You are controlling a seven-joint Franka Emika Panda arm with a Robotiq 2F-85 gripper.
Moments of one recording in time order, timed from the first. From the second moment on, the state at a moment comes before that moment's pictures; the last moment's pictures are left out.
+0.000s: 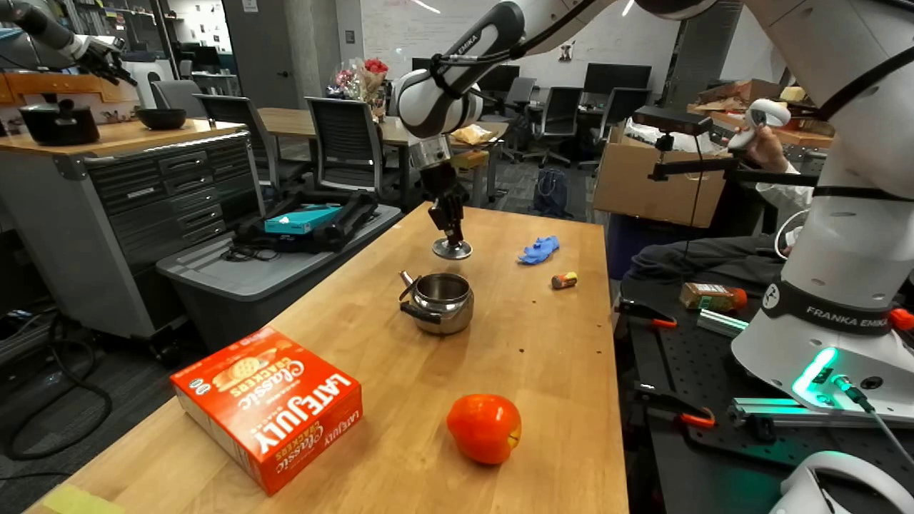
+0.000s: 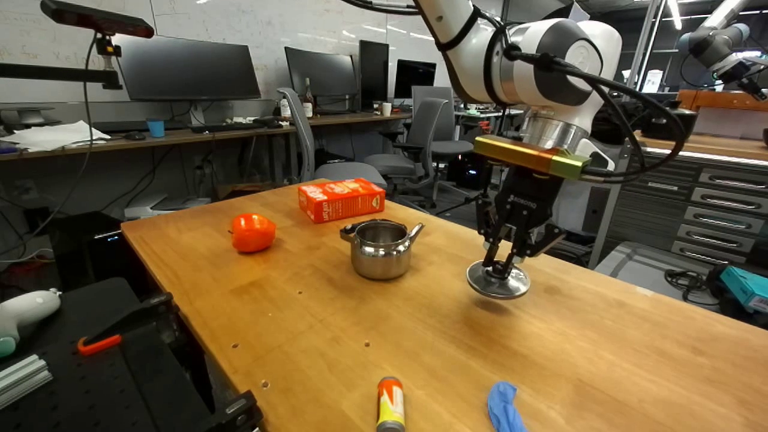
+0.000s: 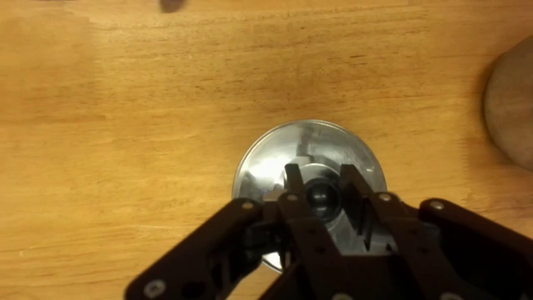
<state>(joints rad) -0.23 0.75 -0.07 -1.51 0.01 1.92 -0.25</state>
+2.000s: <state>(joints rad) -0.04 0.21 -0.02 -2.15 -0.12 2.20 -0.31</state>
